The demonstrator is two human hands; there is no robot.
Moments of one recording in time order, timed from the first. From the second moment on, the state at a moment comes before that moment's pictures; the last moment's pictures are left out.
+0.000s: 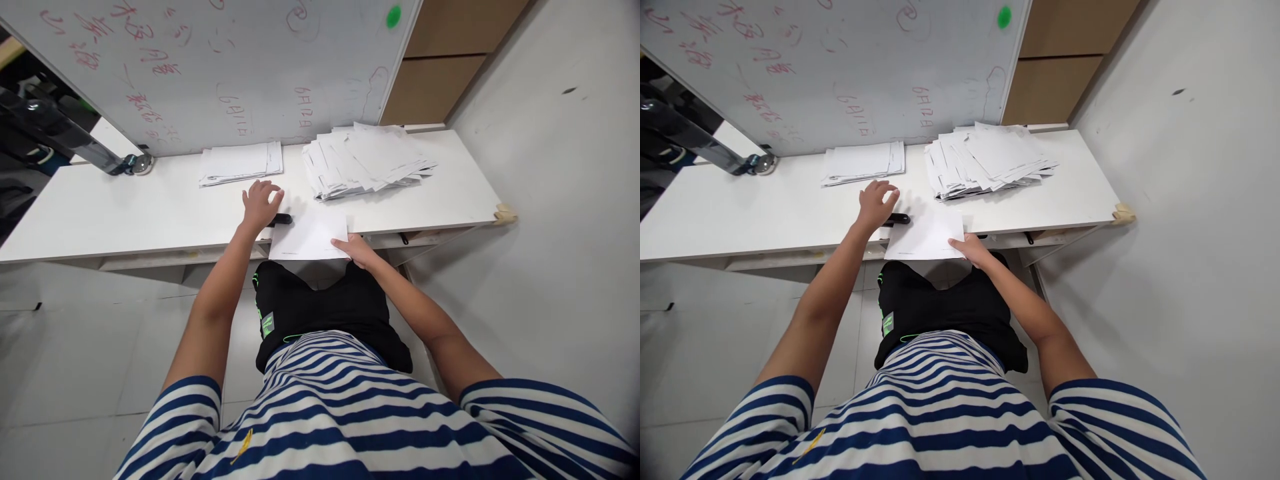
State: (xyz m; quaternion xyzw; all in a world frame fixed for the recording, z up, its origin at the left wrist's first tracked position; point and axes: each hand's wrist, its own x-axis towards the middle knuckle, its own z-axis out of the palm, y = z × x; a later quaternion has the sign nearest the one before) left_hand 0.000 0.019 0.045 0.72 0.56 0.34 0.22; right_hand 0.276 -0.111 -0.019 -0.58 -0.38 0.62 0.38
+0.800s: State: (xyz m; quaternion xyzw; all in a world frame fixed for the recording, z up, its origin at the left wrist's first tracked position) left_hand 0.024 0.039 0.013 0.67 0.68 0.24 0.16; right_hand 0.259 -0.139 -0.032 -0.56 -0.33 0.62 0.45
